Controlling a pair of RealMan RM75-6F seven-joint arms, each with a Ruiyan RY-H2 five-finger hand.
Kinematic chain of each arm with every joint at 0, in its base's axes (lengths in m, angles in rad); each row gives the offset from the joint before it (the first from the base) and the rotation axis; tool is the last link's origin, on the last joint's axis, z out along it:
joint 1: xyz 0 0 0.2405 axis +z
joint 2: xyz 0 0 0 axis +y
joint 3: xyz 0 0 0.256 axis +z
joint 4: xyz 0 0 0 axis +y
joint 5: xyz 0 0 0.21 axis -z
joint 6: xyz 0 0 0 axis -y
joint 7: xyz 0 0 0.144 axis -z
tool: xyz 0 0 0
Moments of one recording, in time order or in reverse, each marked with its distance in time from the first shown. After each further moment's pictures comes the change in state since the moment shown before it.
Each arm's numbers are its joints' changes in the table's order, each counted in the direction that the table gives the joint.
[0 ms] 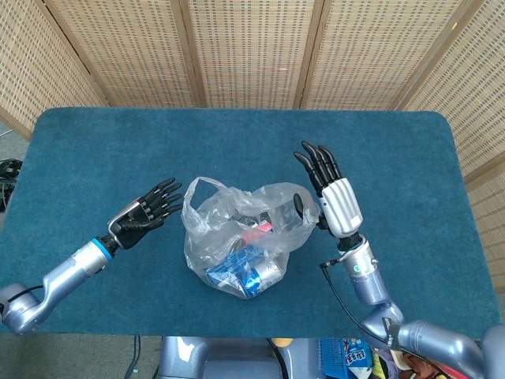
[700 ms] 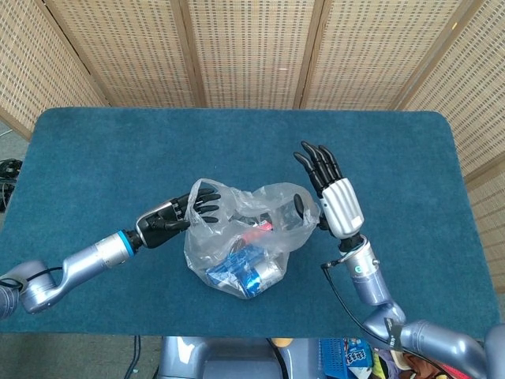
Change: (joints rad) left arm -0.190 0.015 0.048 -0.008 -0.108 0.002 0.228; right arm 0.000 0.020 -0.009 -0.017 0.005 -0.010 0.012
